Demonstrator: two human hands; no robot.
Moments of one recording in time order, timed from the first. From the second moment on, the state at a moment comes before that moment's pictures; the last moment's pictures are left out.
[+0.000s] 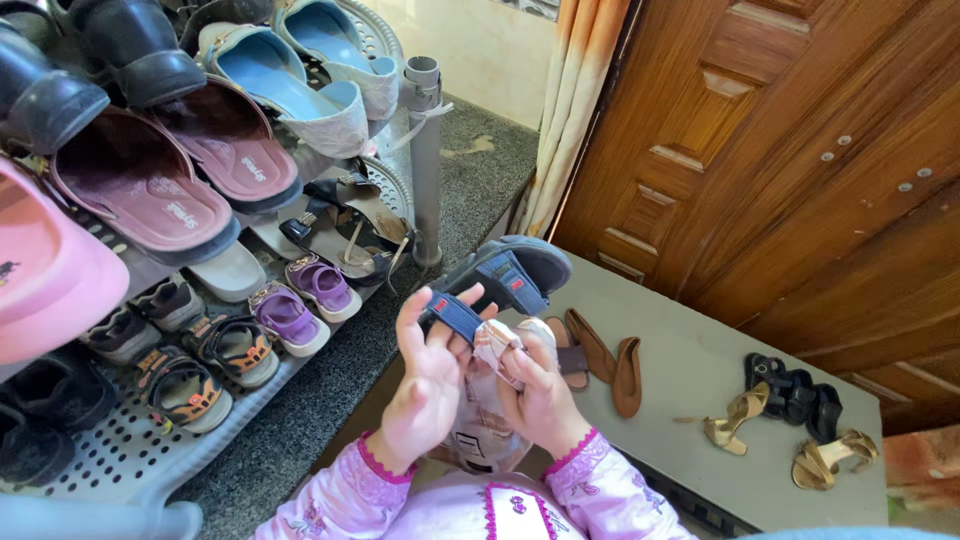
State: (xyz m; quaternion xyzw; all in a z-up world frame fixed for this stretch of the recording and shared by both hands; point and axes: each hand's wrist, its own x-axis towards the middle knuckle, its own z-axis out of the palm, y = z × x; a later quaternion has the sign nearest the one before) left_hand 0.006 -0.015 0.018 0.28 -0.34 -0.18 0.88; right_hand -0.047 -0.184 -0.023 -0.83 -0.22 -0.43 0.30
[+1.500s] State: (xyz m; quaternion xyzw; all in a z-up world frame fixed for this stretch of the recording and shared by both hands) left_hand -0.018 0.018 0.024 0.80 -0.51 -0.14 0.27; right_hand -0.062 -0.203 0.056 -0.89 -0.16 -0.36 0.21
